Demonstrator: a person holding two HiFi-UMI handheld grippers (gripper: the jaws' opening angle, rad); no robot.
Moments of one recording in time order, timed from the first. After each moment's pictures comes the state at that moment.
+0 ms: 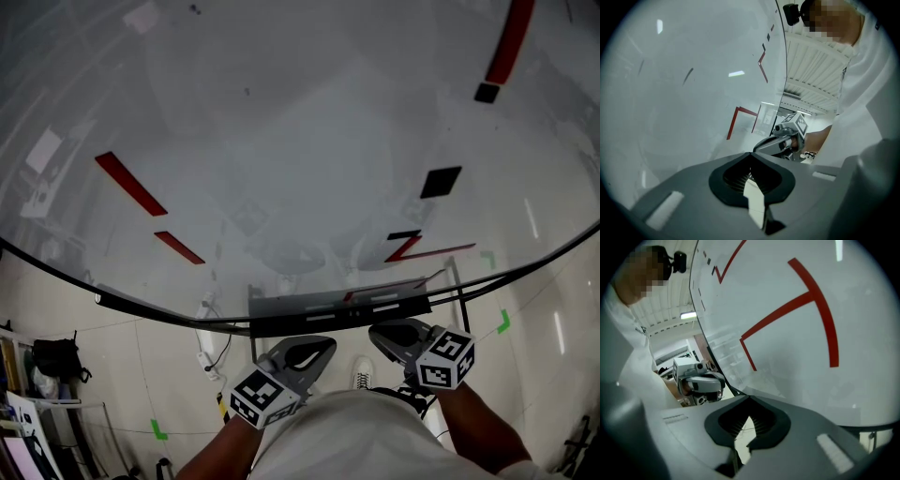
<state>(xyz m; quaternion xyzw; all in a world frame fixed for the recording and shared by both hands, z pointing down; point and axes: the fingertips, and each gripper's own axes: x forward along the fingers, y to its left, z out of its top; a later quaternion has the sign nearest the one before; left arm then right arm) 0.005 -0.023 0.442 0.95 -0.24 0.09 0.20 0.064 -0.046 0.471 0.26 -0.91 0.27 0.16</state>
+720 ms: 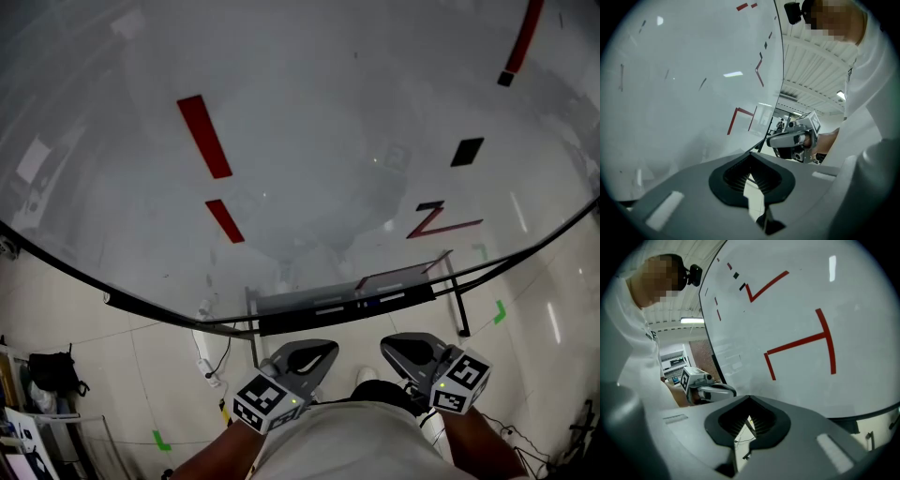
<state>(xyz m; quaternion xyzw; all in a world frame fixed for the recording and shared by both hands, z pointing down) -0.022 0.002 0.441 0.95 -0.22 0.08 0.20 0.047 -0.001 0.426 0.33 -0.91 0.21 0.10</state>
